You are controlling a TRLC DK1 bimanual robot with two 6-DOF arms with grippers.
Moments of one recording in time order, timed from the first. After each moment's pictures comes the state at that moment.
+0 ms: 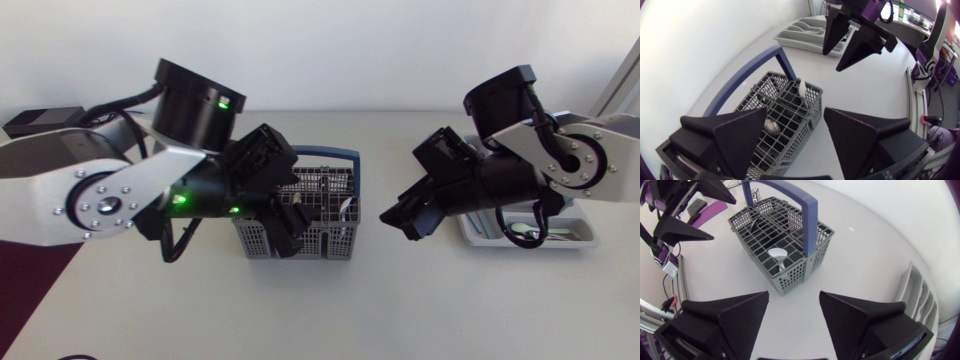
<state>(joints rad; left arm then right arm) -0.70 1.41 0.94 -0.21 0.11 0.37 0.36 1.36 0.90 -0.48 -0.31 -0.34</state>
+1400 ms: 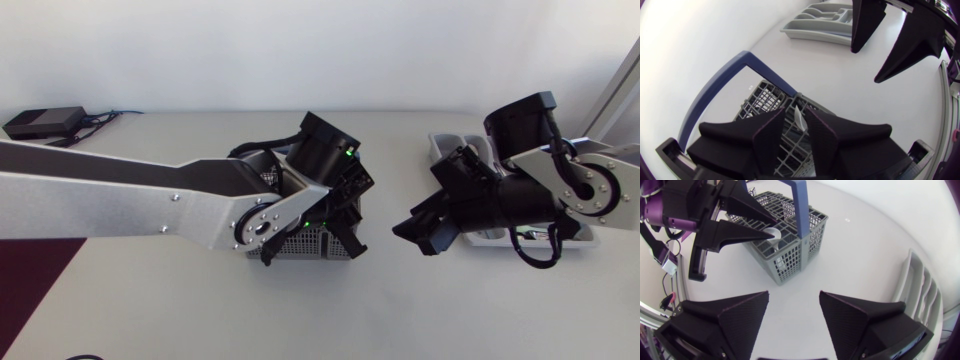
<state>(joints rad) -0.88 1.76 1.10 -0.04 -0.24 0.36 0.28 1.30 0.79 -0.43 -0.36 -0.35</state>
